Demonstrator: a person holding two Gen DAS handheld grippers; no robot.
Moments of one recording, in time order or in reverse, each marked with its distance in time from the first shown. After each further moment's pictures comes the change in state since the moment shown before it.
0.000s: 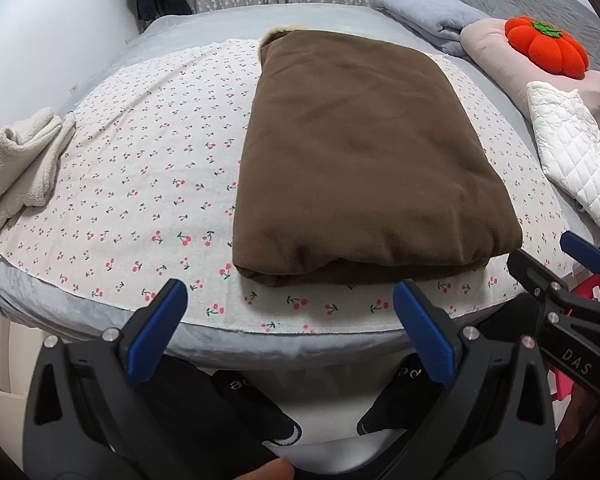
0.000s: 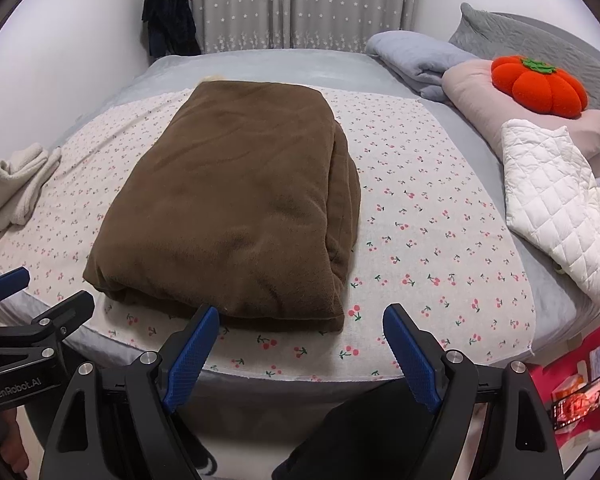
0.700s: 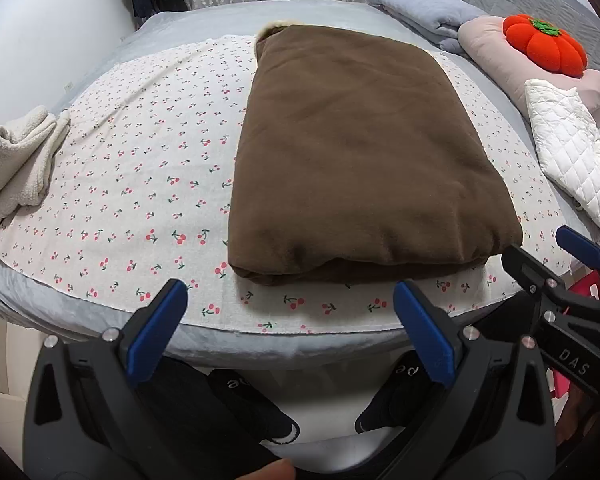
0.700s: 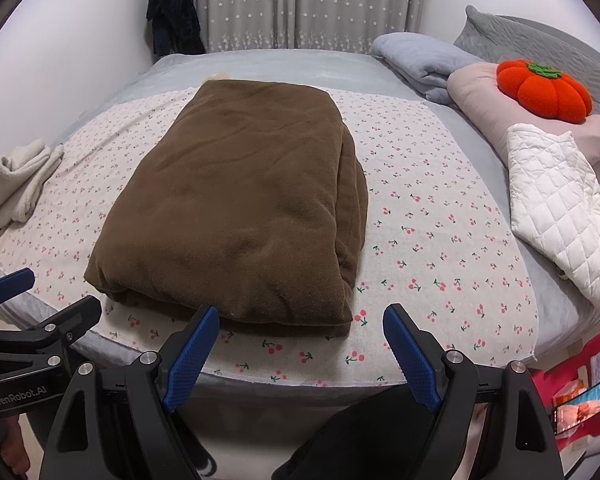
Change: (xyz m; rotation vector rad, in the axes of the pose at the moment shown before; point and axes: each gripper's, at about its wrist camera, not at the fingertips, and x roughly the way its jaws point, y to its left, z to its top) left arm 0.004 0.000 0.000 -0.001 0.011 -0.015; right arm 0.002 0.004 0.003 -0.013 -0.005 0.009
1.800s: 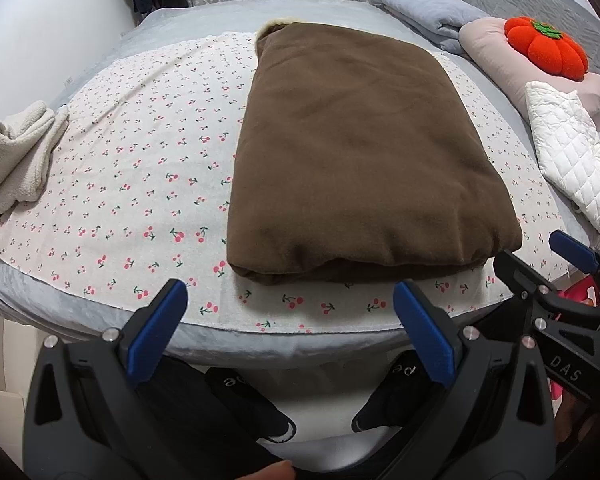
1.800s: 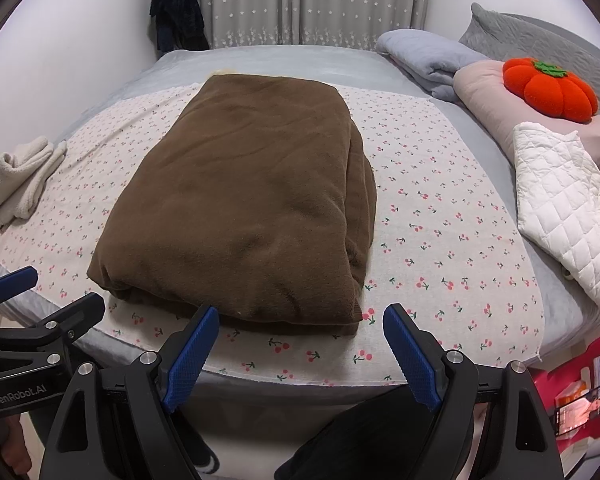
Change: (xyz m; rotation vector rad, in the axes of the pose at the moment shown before) left arm 0.001 0.003 0.000 -0.008 0.008 -0.009; right arm 0.005 0.003 0.000 -0.012 0.017 0.016
